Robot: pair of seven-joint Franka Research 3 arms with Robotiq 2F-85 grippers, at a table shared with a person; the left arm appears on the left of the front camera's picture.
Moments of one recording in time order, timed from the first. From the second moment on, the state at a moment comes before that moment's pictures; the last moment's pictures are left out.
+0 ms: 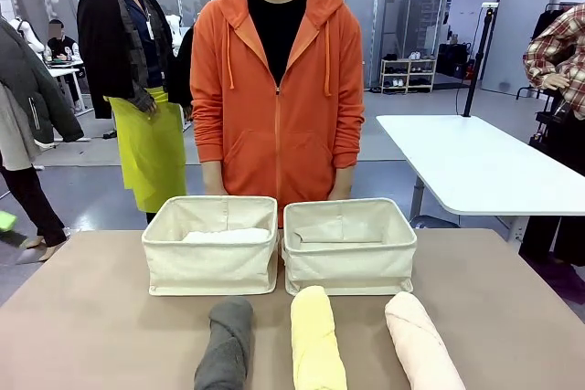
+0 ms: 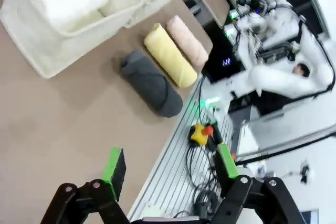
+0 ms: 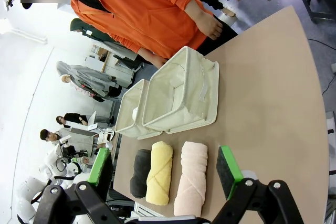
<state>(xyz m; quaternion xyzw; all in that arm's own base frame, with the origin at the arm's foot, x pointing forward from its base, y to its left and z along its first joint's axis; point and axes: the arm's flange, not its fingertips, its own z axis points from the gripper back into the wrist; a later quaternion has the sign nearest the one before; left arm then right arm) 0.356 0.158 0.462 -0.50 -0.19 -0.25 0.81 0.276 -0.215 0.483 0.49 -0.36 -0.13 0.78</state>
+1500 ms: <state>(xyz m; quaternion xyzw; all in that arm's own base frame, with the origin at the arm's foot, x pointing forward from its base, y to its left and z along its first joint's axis) 0.309 0.193 0.419 -0.52 -0.22 -0.14 0.81 0.276 -0.215 0.483 0.49 -0.36 -0.13 0.78</state>
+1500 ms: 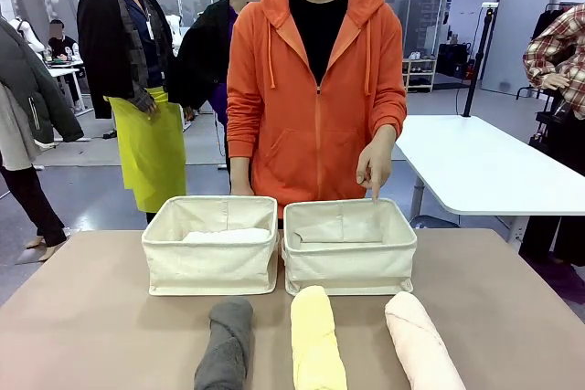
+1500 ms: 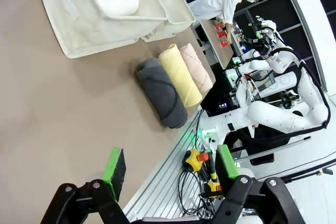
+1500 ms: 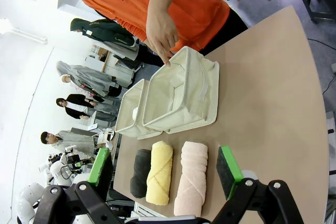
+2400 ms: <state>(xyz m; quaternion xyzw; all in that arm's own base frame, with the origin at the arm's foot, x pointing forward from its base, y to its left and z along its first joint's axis) 0.309 0.193 0.419 -0.52 -0.22 -0.14 0.81 0.300 -0.167 0.488 0.48 -0.31 -0.08 0.82</state>
